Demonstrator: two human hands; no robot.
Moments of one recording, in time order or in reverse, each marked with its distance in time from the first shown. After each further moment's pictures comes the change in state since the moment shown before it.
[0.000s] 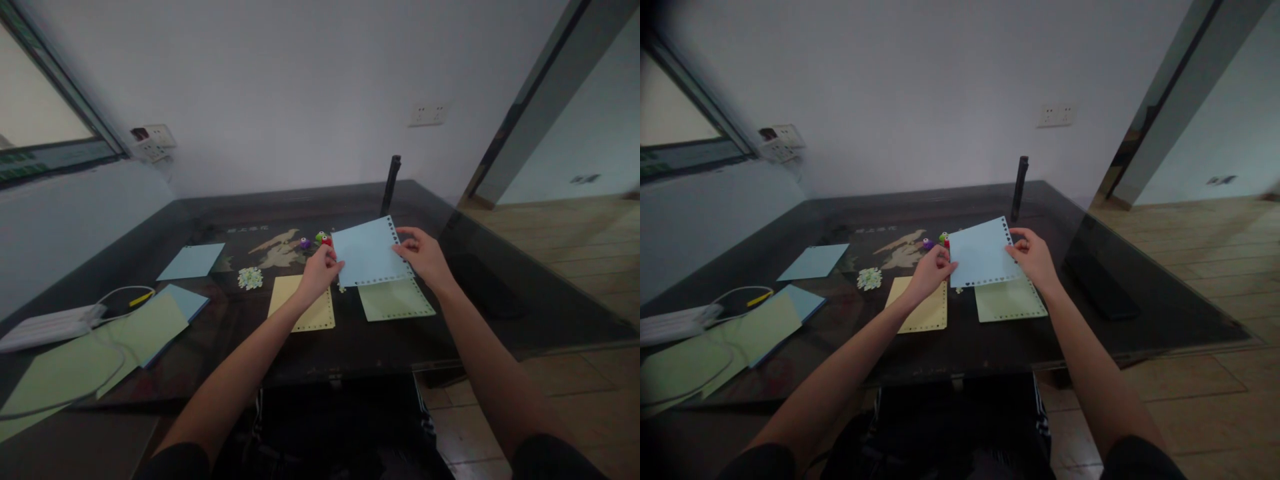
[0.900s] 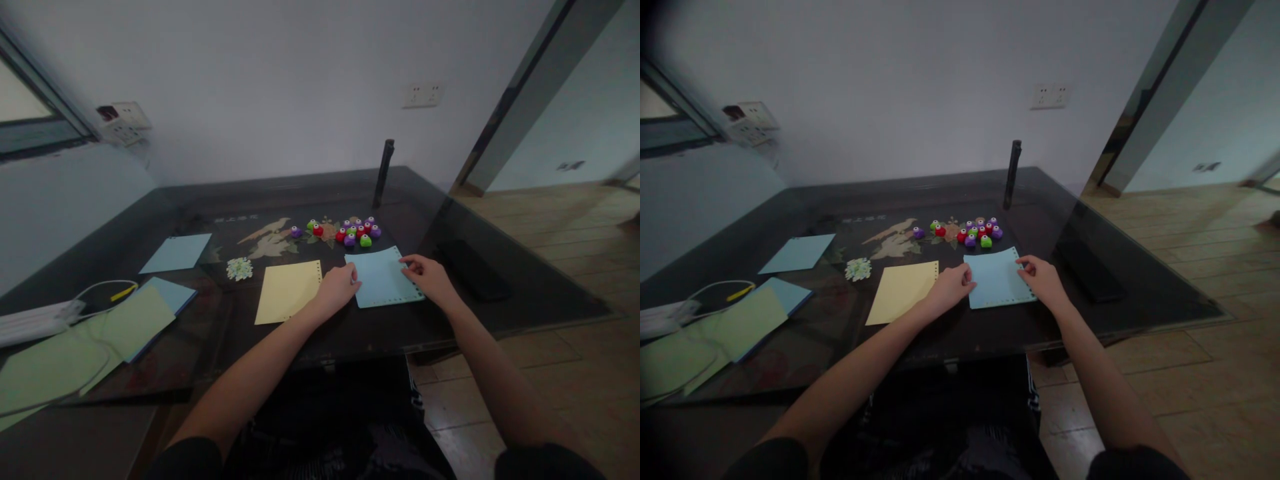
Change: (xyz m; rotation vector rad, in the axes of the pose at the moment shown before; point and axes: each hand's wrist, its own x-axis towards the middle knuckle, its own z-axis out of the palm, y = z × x) left_hand -0.029 0.005 0.054 0.533 -0.322 0.025; right_hand -0.052 0.063 -0.032 -0.490 -0.099 0.074
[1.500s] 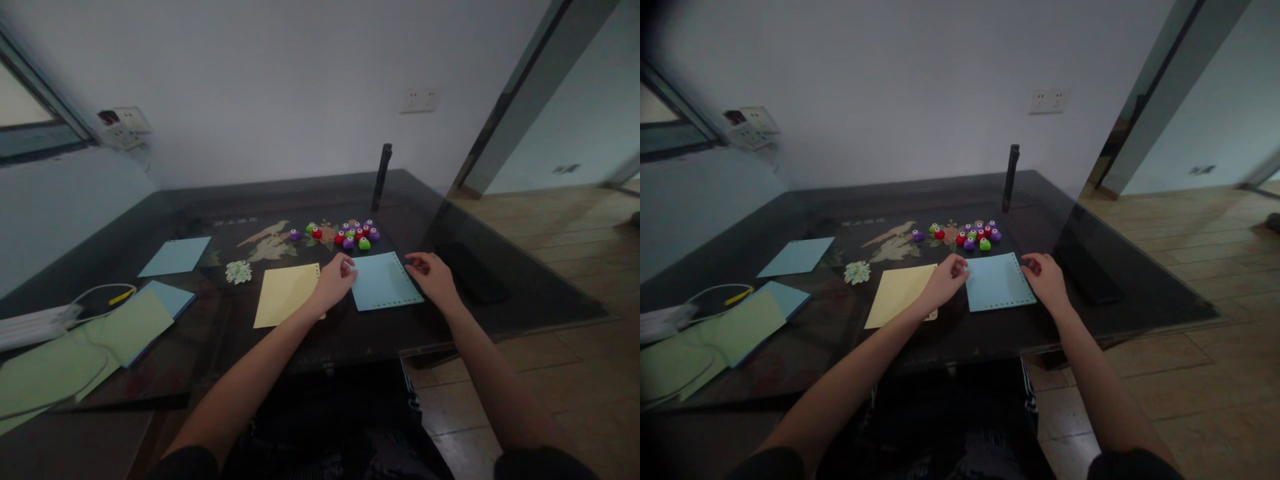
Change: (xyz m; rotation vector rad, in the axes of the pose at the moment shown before) left_hand 0.002 0.001 -0.009 -0.521 0.145 -0.055; right_hand 0.001 0.006 -0.003 -0.056 0.201 -0.082
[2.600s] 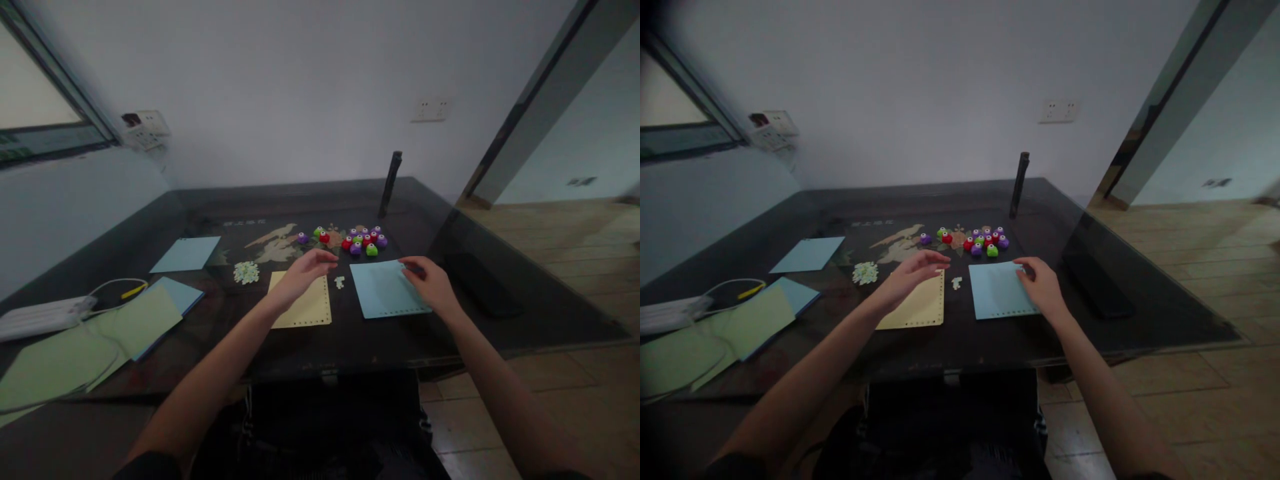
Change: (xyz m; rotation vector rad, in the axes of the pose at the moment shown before) left_hand -0.021 0.004 -0.085 -0.259 -0.082 0.012; right_hand 0.004 -0.041 0.000 0.162 -0.079 -0.060
